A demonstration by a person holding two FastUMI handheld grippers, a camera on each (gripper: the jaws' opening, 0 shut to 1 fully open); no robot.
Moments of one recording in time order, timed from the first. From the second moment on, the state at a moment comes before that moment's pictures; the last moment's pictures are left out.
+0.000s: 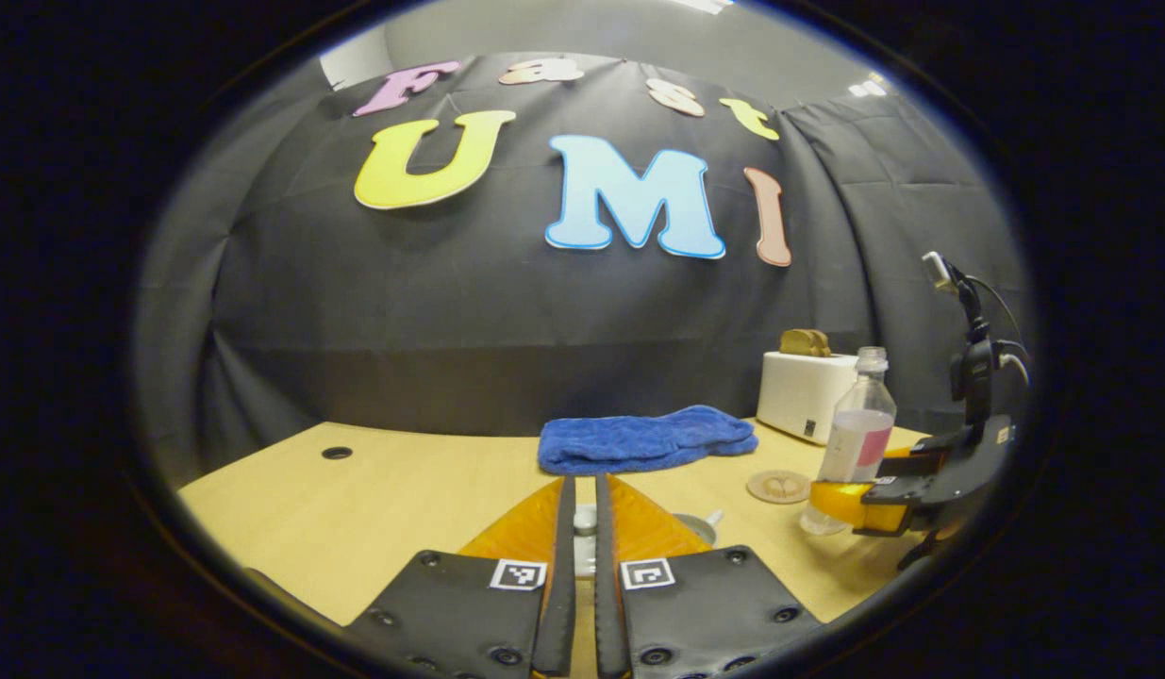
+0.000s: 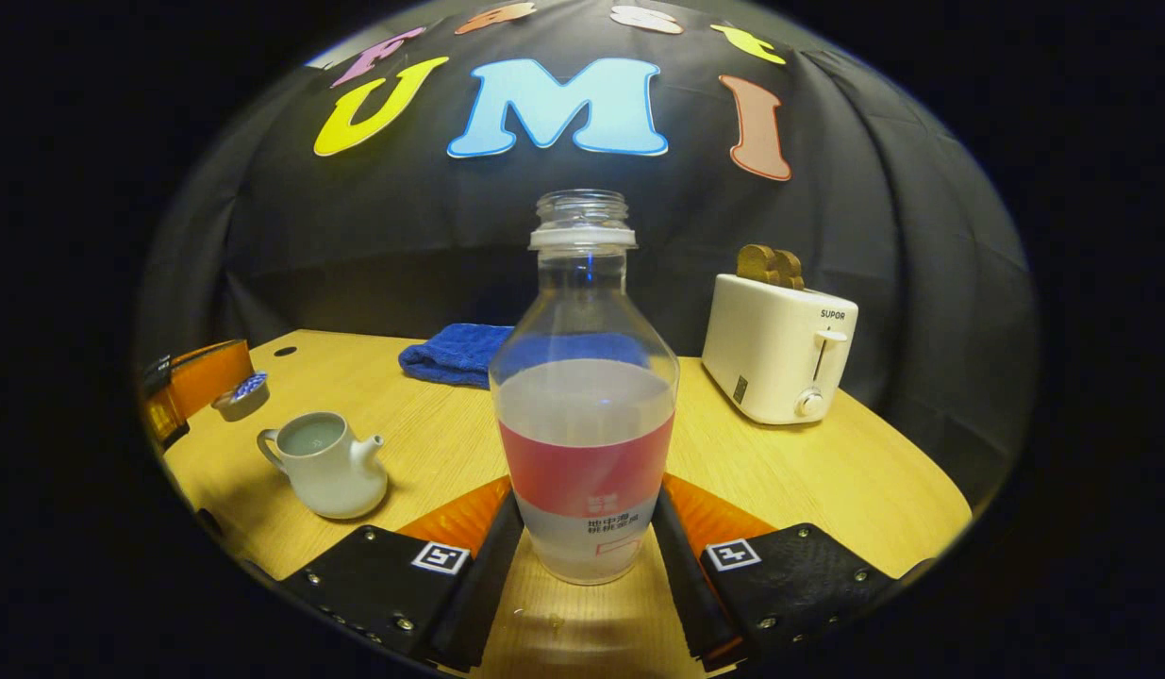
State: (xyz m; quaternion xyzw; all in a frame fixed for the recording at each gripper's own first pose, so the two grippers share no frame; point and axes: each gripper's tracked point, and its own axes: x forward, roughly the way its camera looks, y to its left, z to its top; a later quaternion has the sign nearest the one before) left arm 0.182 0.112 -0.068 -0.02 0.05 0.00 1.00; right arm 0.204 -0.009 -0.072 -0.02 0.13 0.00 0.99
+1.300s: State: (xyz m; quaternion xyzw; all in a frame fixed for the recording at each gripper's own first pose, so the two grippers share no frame) left arm 0.172 0.193 -0.064 -0.07 0.04 0.05 1.00; right arm 0.219 0.013 -0.041 -0.61 0.10 -0.03 0.78
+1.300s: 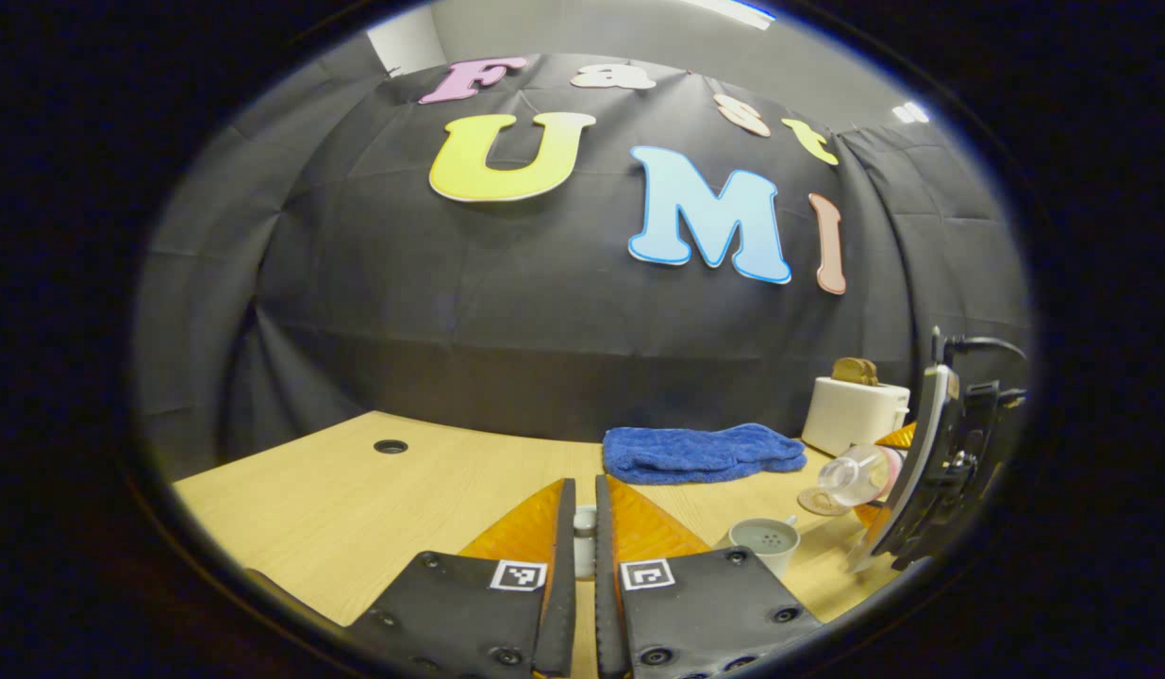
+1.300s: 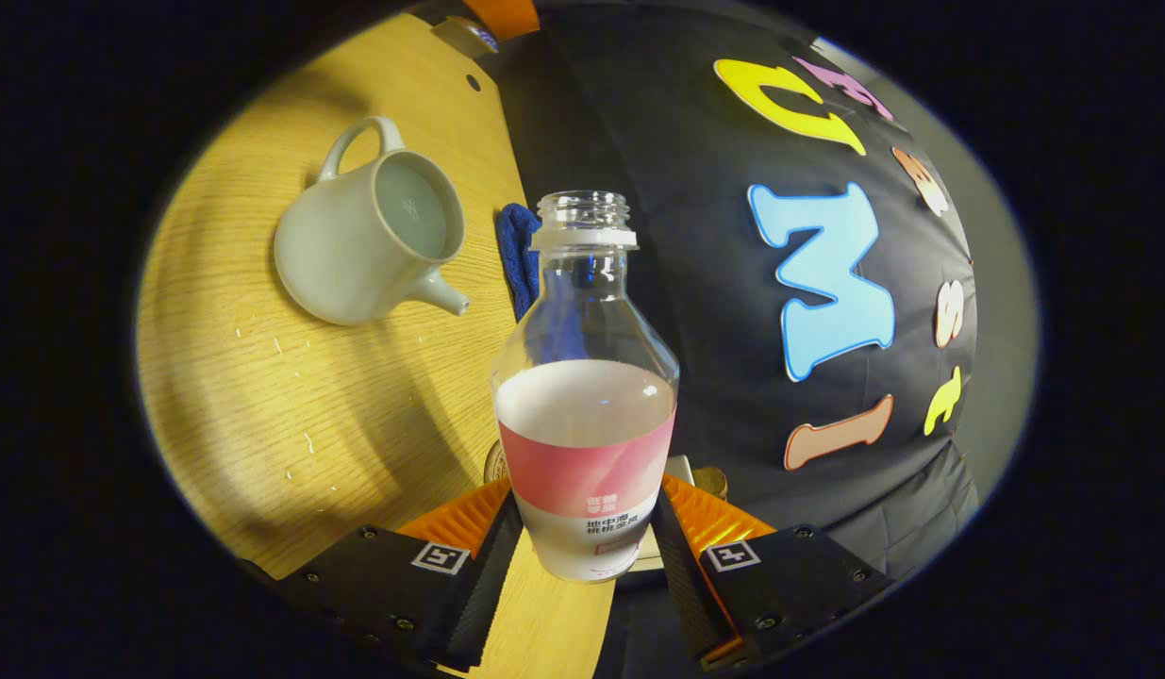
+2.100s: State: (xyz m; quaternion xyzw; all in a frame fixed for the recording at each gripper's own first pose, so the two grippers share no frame) left arm 0.177 0.195 -0.077 -0.08 0.05 0.05 0.99; right arm 0.233 0.025 -0.021 -0.75 0.05 -0.04 0.66
